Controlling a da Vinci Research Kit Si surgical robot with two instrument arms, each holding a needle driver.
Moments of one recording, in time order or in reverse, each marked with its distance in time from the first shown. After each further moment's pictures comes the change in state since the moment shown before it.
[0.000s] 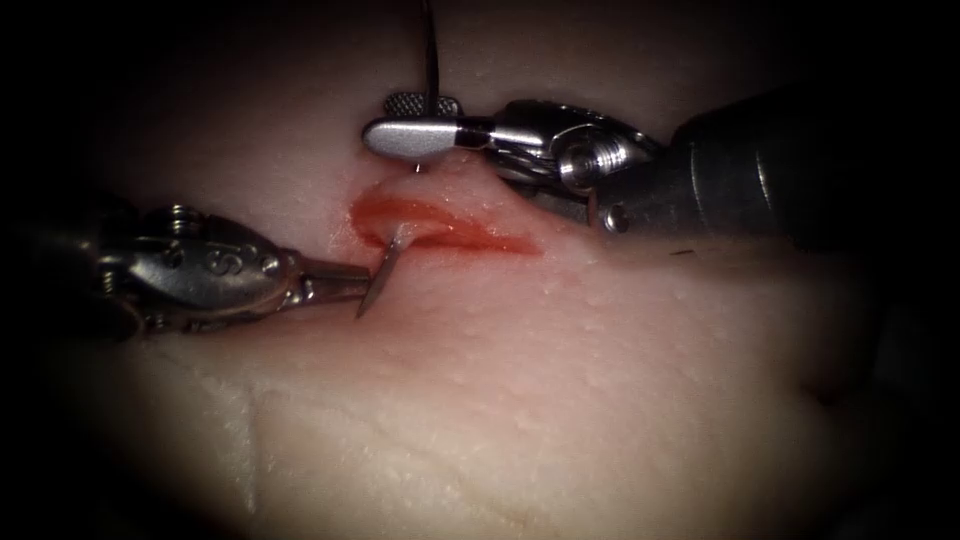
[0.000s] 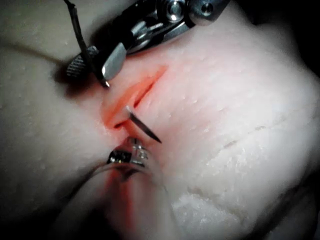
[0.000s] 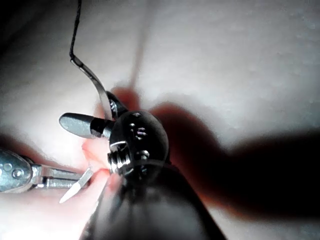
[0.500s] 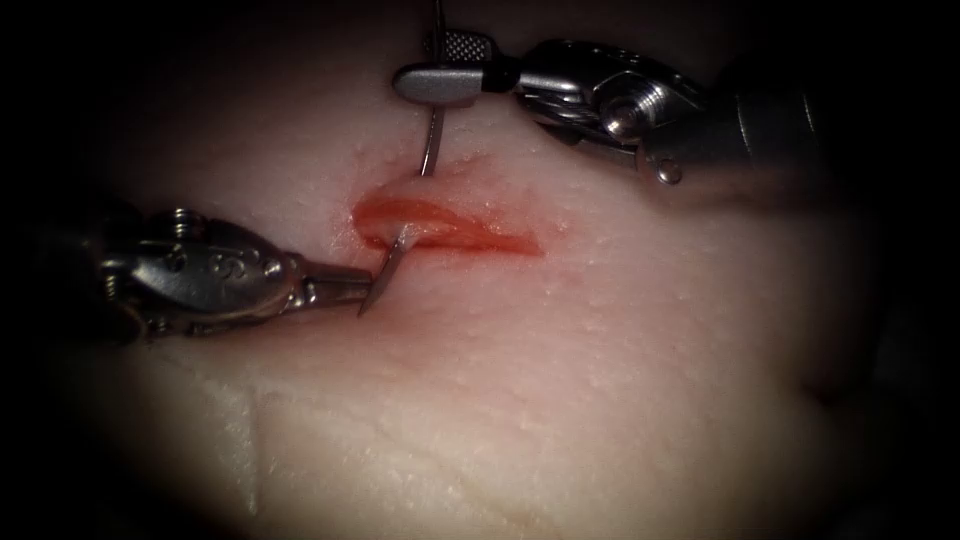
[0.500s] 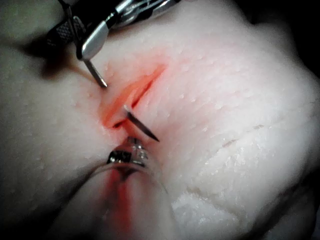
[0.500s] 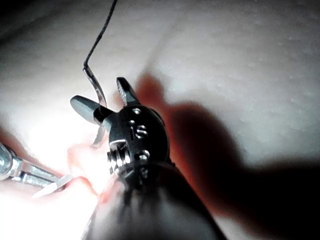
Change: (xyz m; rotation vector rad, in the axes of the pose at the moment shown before) right arm 0.003 0.000 0.000 -0.116 -0.043 -0.227; left arm 0.000 0.001 0.000 -0.006 0.002 0.004
